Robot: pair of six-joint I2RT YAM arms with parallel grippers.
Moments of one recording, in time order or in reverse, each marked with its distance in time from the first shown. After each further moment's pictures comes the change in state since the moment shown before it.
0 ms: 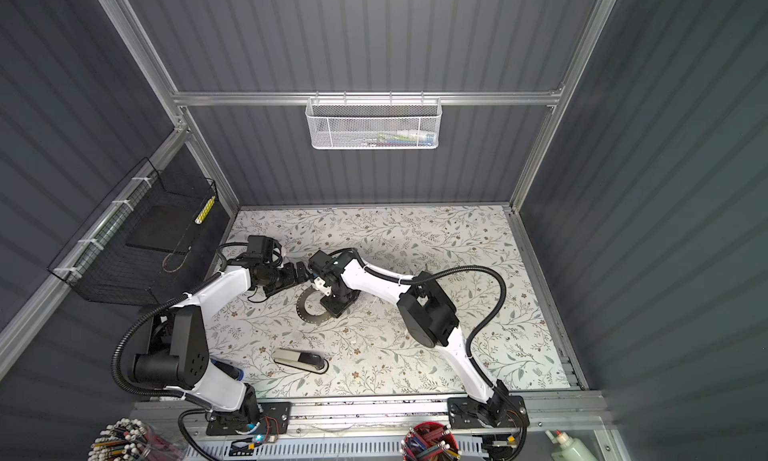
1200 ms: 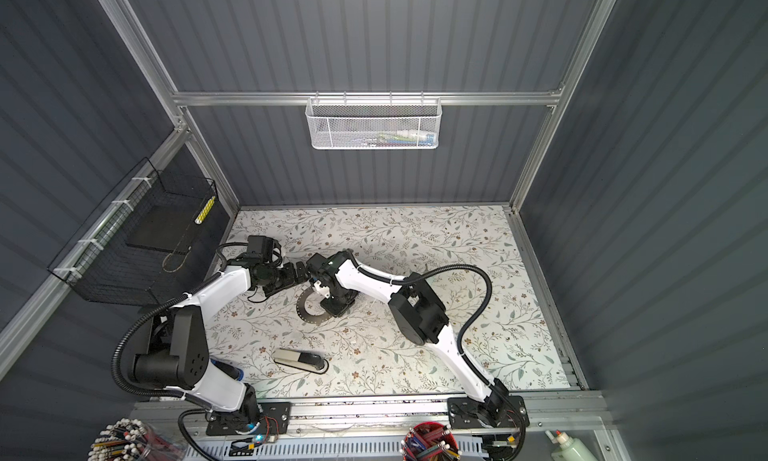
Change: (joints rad) left arm 0.000 0.000 0.000 0.000 -0.010 -0.003; right arm 0.000 0.104 0.119 -0.098 0.021 -0.023
